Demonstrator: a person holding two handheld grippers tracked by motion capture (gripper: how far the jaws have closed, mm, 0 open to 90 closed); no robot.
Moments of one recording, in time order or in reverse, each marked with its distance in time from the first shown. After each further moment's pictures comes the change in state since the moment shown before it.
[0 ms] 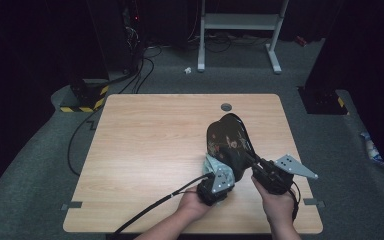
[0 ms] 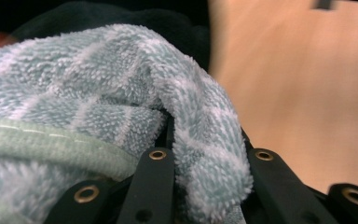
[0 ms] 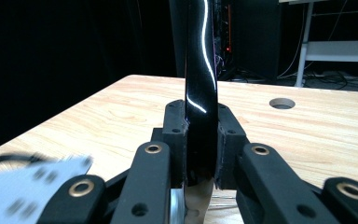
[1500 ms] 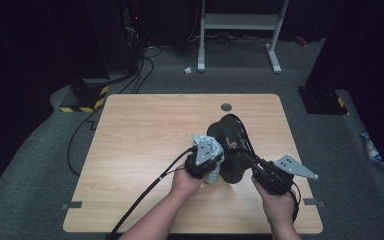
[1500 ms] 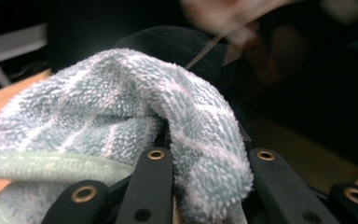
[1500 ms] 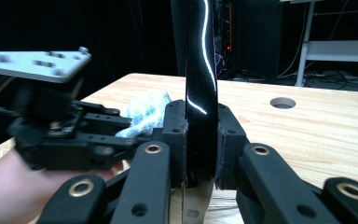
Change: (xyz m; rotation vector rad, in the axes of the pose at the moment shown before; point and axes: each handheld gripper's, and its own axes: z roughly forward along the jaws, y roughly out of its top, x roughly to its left) left arm 0.064 0.033 -0.029 -0.171 0.178 -0.107; right arm 0.002 0.001 -0.002 0.006 0.003 -0.005
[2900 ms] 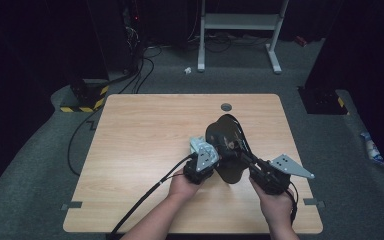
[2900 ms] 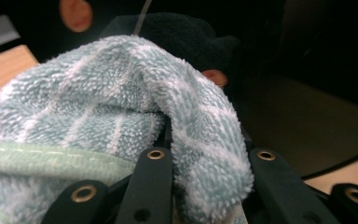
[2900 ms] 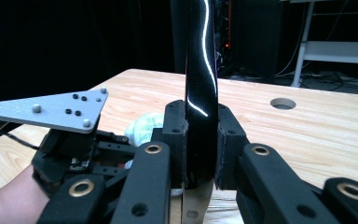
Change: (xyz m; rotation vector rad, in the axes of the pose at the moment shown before) left arm 0.006 -0.037 0.013 0.097 0.013 0.015; right arm 0.009 0.004 0.003 0.019 -0.016 -0.025
